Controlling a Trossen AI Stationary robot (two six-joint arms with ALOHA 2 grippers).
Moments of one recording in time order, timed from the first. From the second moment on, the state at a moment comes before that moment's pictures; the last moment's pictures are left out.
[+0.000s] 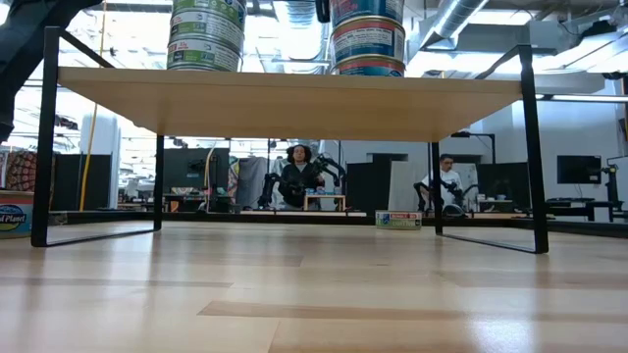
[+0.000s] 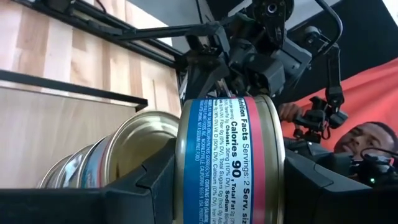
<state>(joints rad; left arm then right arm) 0.28 1.98 2.31 -1.00 0.91 -0.30 0.82 1.54 1.30 -0.86 1.15 0.72</state>
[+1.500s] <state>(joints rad) 0.30 1.95 2.35 -1.10 0.74 0.07 0.82 1.54 1.30 -0.86 1.15 0.73</state>
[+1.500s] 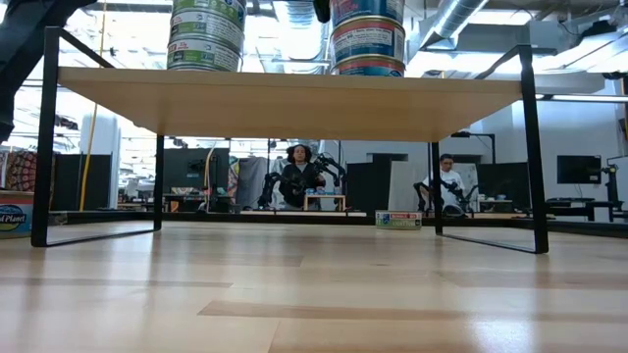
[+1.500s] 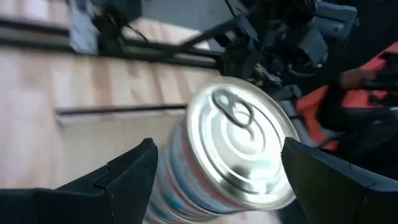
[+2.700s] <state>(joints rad) -0.55 1.14 1.55 -1.24 -0.38 -0.30 0.82 1.50 1.26 -0.87 1.13 0.89</state>
